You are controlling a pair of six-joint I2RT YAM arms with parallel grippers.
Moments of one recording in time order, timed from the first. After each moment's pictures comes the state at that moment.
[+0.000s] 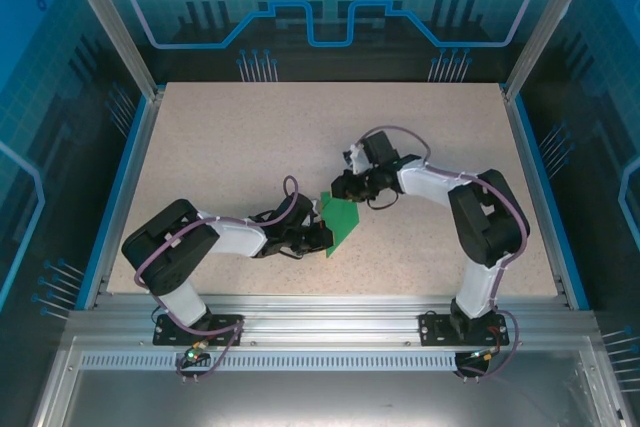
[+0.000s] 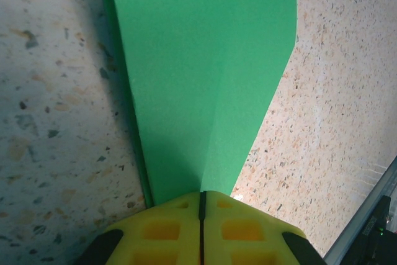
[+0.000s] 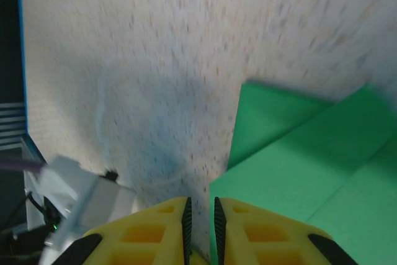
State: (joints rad) left arm -0.72 1.69 0.61 0.21 0.34 -0.95; right arm 0.49 1.84 1.10 -0.29 -0.59 0.53
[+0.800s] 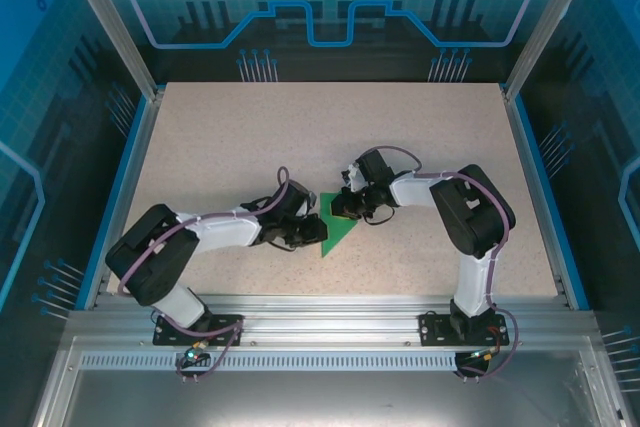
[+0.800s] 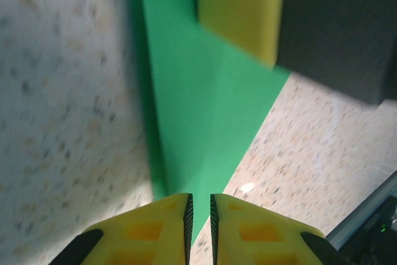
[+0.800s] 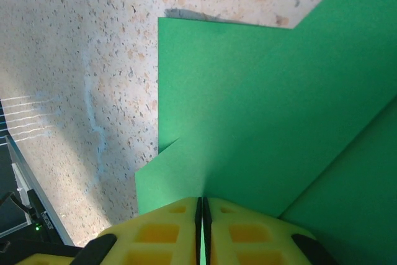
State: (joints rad) left arm -0.66 1.61 0.74 -0.09 0.36 -0.88; right arm 0.51 1.93 1.01 -0.14 -0.61 0.61
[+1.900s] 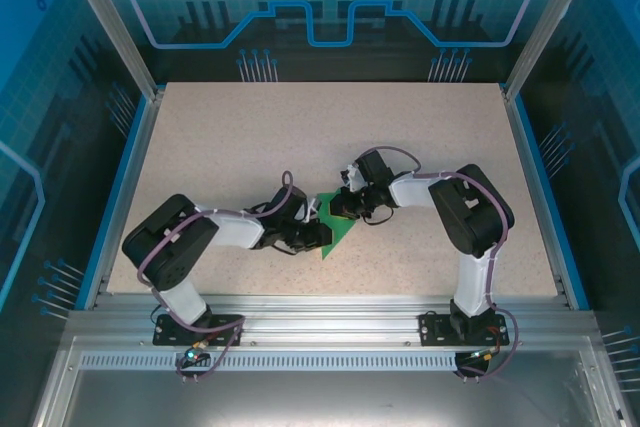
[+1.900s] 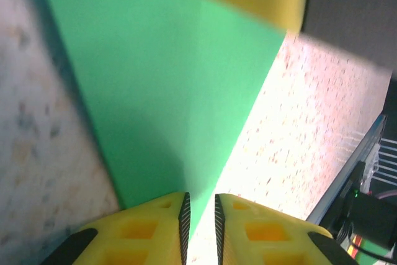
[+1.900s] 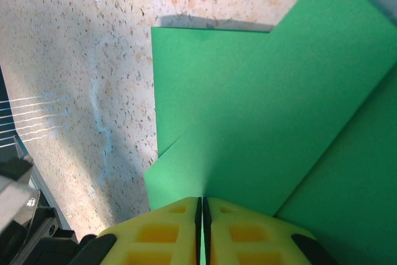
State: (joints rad) left arm -0.65 1.69 0.63 0.15 0.53 -0.87; right arm 0.51 1.94 1.01 -0.12 -0.62 0.62
